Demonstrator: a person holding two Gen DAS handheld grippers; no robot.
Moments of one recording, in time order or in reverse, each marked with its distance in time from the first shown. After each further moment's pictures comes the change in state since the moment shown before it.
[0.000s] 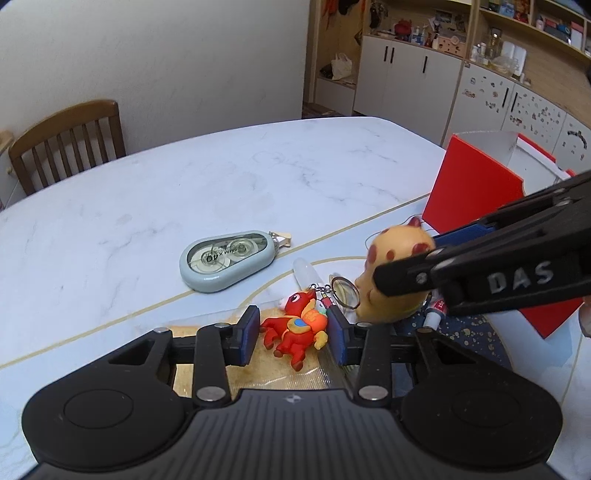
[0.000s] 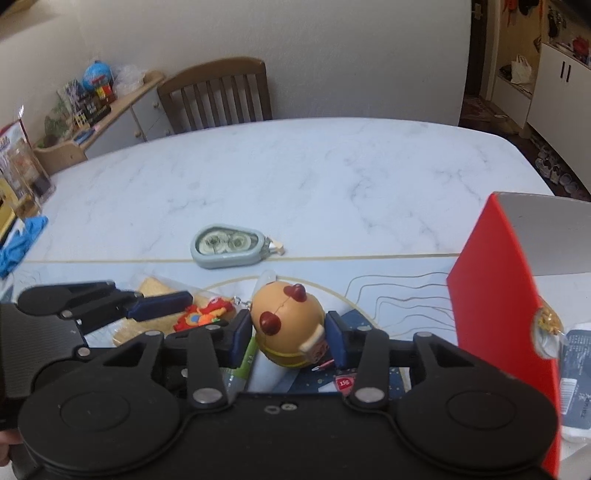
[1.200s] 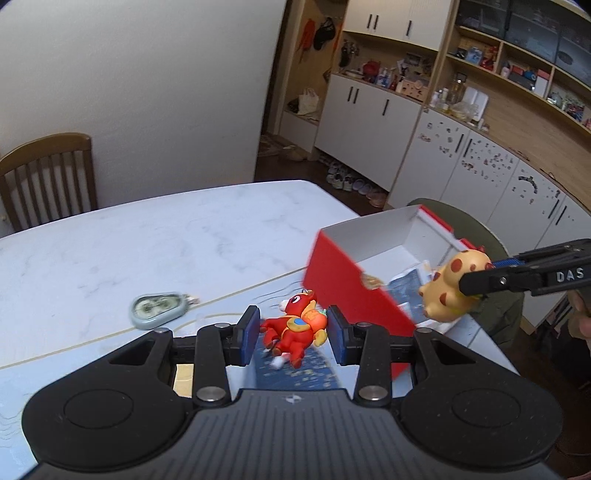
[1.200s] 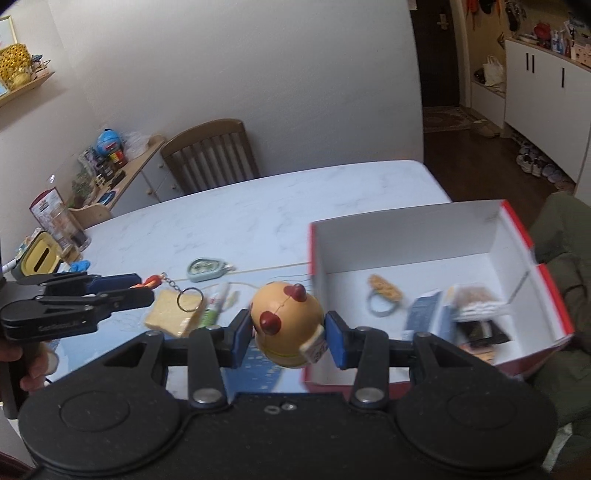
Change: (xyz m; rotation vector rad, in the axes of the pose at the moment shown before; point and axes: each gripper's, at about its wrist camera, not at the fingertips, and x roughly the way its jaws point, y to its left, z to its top) left arm -0.129 -0.084 0.053 -0.040 -0.089 -0.138; right arm -0.188 -0.129 -0.030 0.096 -0.108 0.061
